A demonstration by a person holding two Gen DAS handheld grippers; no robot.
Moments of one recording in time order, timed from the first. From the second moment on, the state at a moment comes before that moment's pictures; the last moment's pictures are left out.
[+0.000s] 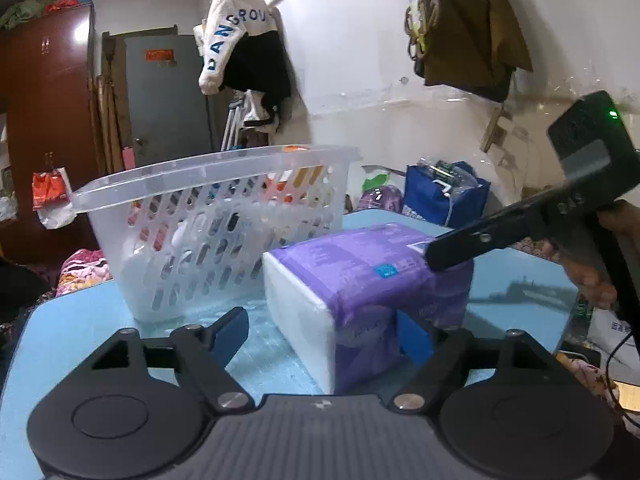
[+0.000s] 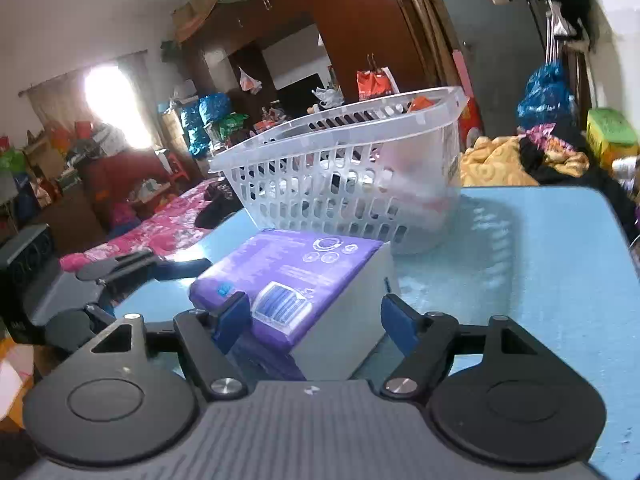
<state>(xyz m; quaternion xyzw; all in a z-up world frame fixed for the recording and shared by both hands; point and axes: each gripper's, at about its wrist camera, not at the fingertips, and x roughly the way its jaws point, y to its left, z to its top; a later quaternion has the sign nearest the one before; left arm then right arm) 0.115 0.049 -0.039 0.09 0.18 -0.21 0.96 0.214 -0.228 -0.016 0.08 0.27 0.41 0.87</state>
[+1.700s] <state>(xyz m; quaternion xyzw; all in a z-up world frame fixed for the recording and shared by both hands) 0.120 0.029 0.067 0.14 0.03 -0.14 0.98 0.205 -0.176 0.098 0.01 0.11 0.38 0.92</state>
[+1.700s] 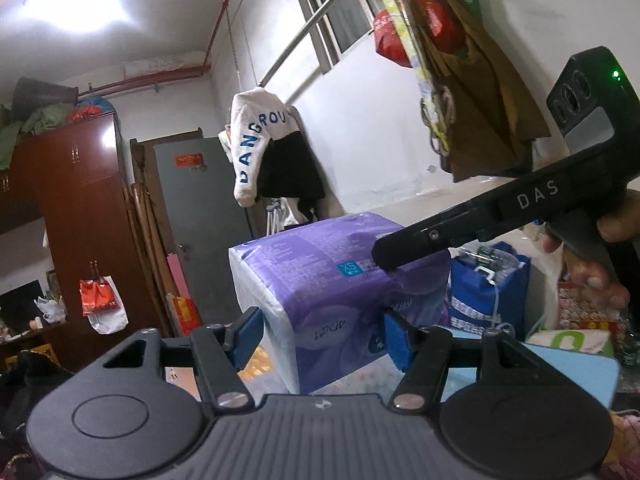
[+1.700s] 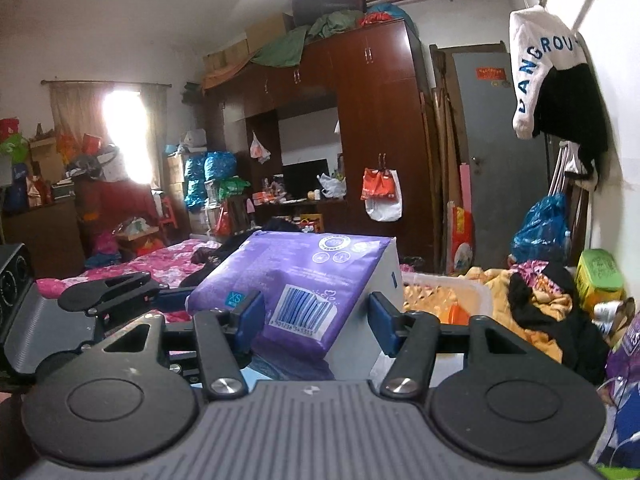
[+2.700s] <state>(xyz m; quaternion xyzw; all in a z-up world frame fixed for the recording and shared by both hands) 0.276 0.056 0.054 0.12 0.20 -0.08 0.97 0.324 -0.130 0.060 0.00 0.22 0.33 0.92</state>
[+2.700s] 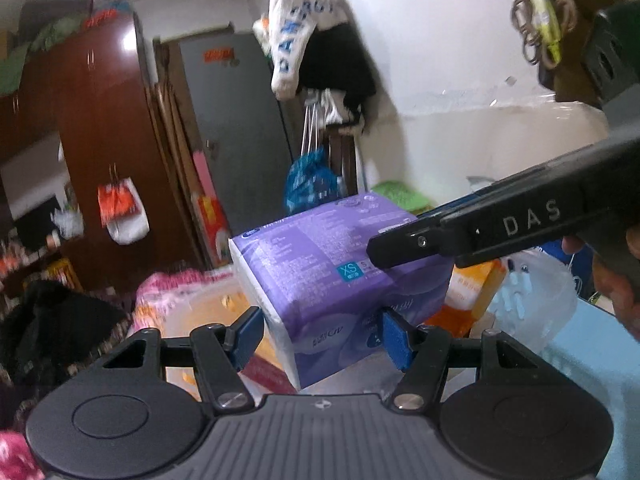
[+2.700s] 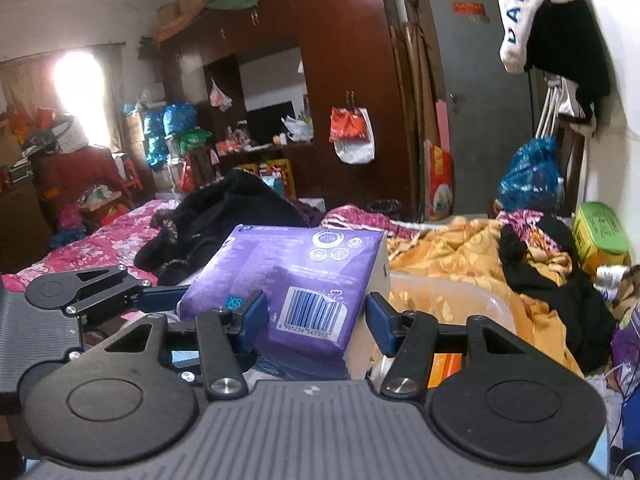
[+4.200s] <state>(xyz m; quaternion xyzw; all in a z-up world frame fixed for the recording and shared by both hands) 0.135 0.046 0.062 0.03 0.19 -0.02 0.98 0.189 -0.199 0.051 0.01 0.20 0.21 0.96</state>
